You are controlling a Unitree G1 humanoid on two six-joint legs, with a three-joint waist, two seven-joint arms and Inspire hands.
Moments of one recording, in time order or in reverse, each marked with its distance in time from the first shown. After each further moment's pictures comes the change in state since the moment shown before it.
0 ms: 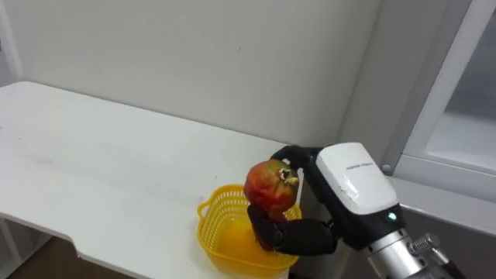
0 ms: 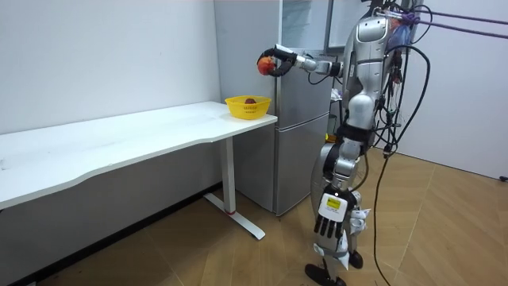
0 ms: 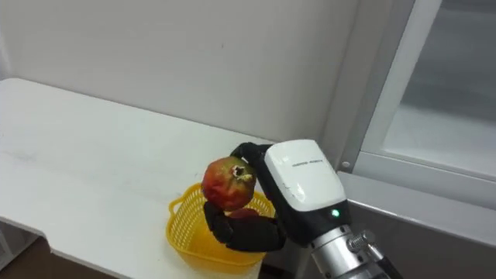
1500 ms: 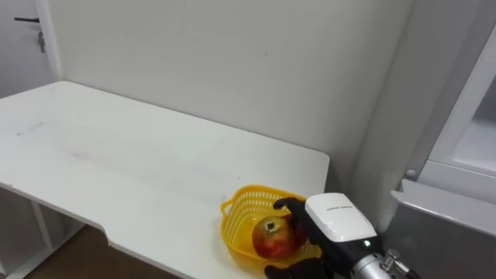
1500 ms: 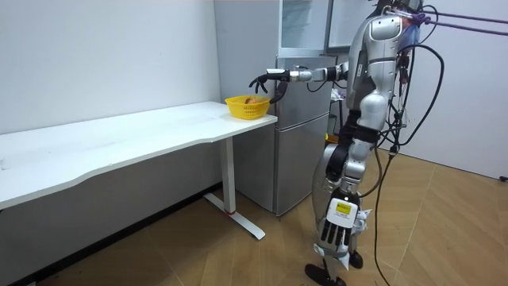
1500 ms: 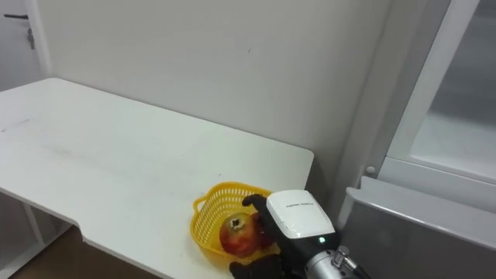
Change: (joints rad) left arm 0.000 0.026 0.024 -0.022 0.022 0.034 0.002; right arm -0.042 0.041 0.071 0.274 -0.019 0.063 0.113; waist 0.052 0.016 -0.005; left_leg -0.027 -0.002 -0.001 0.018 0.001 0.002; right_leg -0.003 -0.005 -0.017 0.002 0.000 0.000
